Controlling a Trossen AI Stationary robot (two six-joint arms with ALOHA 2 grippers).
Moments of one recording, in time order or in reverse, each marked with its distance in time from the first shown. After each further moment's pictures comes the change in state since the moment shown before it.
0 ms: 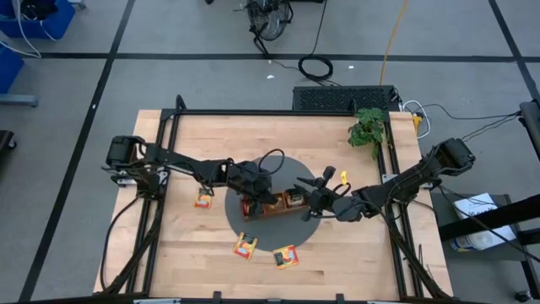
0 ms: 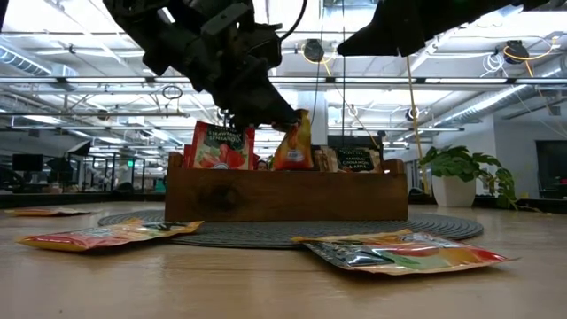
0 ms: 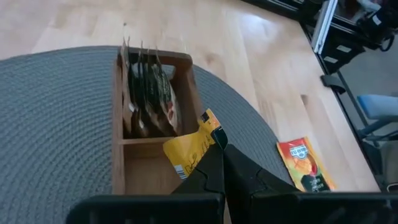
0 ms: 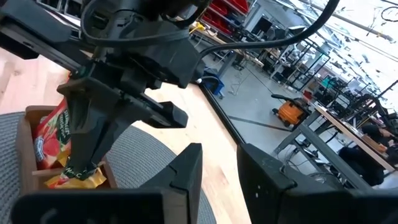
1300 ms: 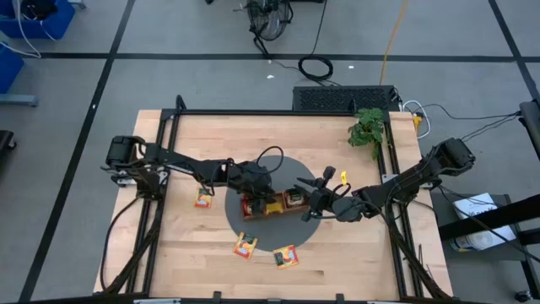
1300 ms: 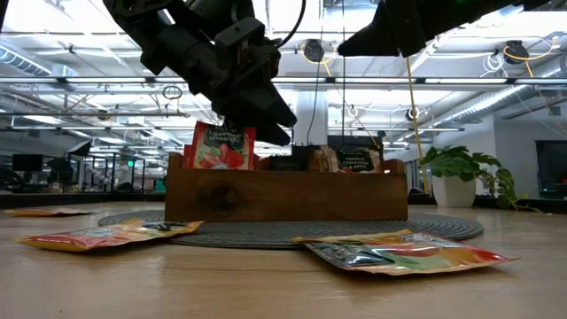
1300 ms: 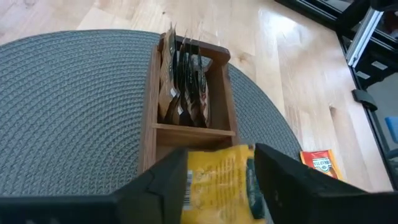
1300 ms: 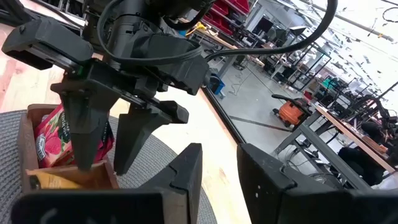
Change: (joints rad) left arm 0.003 0.000 0.000 -0.042 -0.097 -0.106; right arm 0.000 0.000 0.000 -0.007 -0.002 0.000
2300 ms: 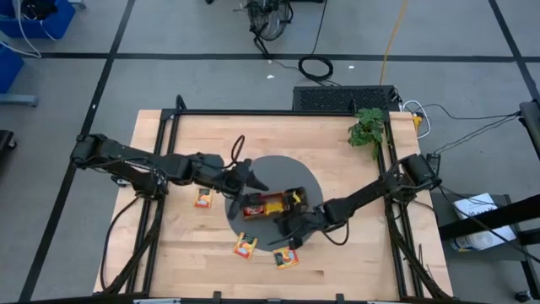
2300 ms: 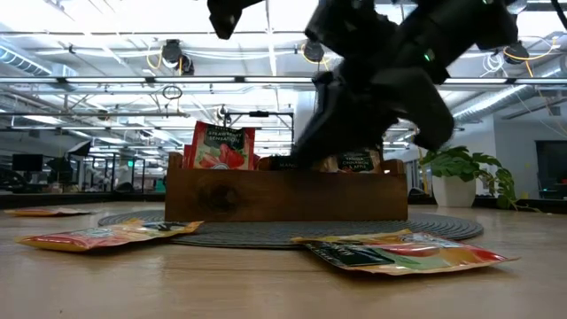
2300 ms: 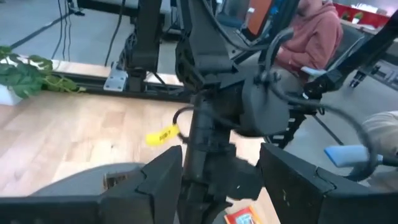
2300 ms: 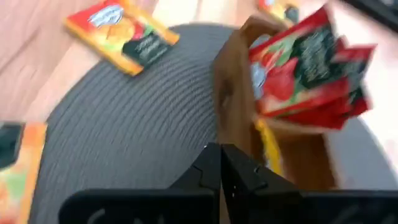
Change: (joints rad) left arm -0.113 -0.364 0.000 0.031 -0.037 0.171; right arm -0.044 0.424 0.298 -0.346 -0.587 0.173
